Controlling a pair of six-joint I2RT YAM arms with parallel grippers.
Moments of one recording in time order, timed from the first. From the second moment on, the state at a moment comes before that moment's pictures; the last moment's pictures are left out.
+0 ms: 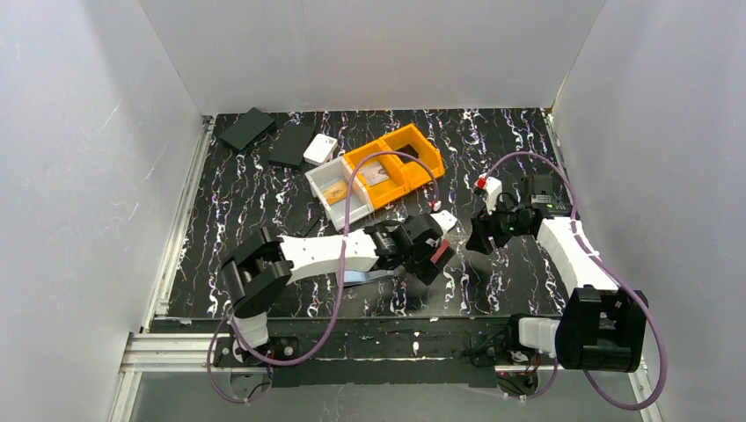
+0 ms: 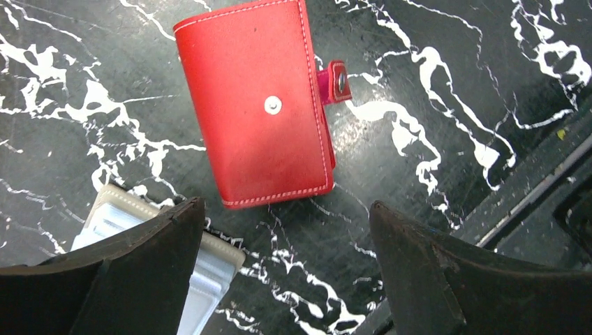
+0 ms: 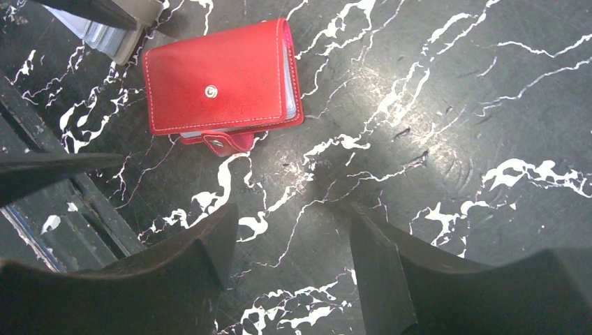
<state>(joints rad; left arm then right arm) -1.14 1.78 1.24 -0.35 -0.15 -0.24 0.01 1.22 0.81 -0.71 -0.70 -0.62</state>
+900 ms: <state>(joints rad) -1.13 1.85 1.26 -0.37 -0.25 -0.54 -0.03 1.22 0.82 -0.71 -0.74 -0.61</state>
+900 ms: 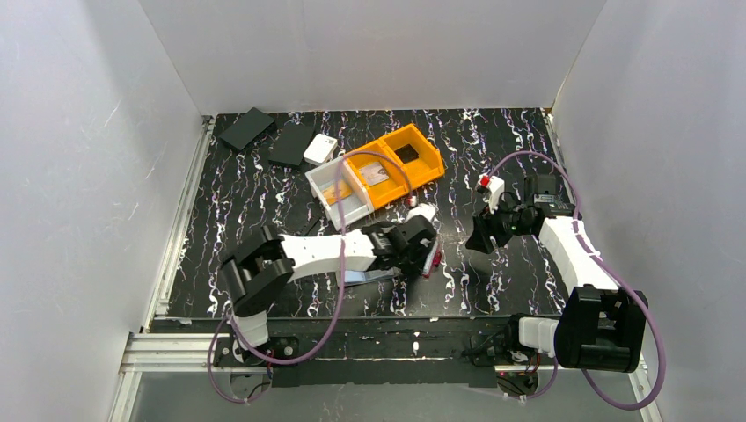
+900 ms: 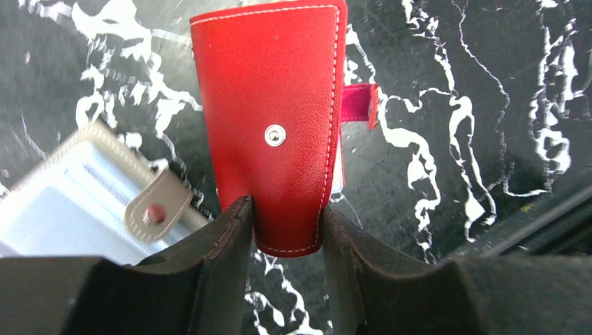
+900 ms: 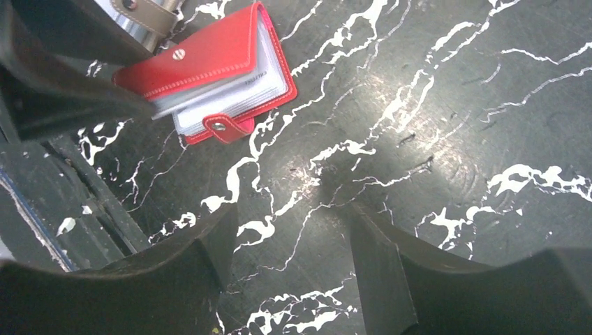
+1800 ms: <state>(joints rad) -0.96 1.49 0.66 0.10 -0.04 -1.22 0.49 1.42 0.86 -0.38 -0.81 -0.39</state>
